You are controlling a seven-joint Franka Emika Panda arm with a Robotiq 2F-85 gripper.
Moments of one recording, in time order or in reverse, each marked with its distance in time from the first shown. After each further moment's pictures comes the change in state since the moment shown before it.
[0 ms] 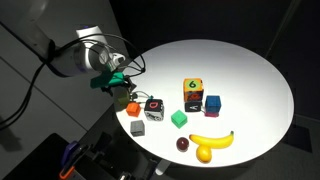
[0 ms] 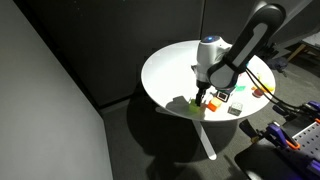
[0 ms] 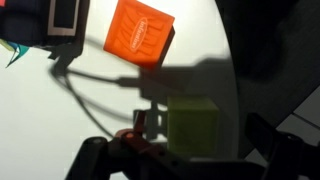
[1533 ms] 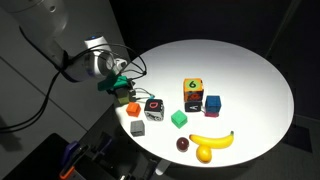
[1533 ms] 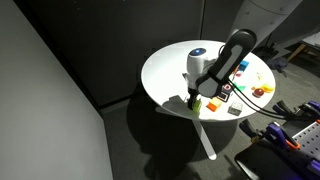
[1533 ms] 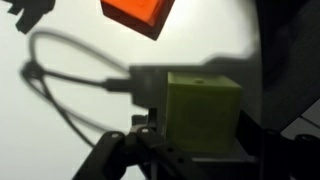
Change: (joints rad) arm 0.065 0.193 -0.031 0.201 -0.011 0.001 -0.002
